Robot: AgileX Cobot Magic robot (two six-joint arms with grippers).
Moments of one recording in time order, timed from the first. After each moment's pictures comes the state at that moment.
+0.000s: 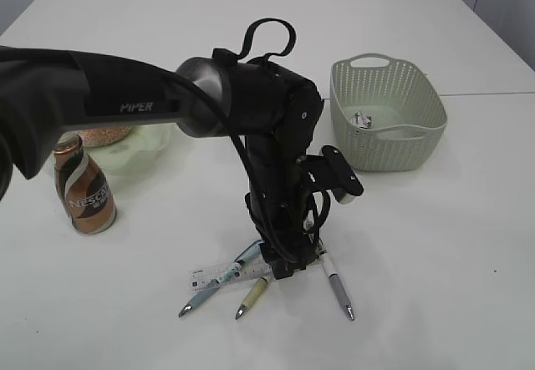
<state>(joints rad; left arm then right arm) -0.80 2.36 -1.82 0.00 1.08 0.47 0.17 1.41 -1.52 -0.23 1.25 0.17</state>
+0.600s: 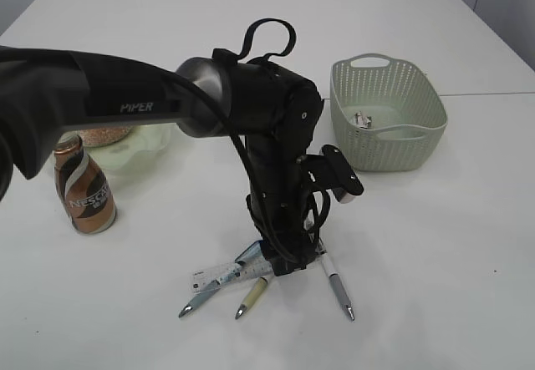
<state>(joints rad) -0.80 2.36 -1.82 0.01 1.07 0.47 0.17 1.41 -1.52 -0.23 1.25 0.17</state>
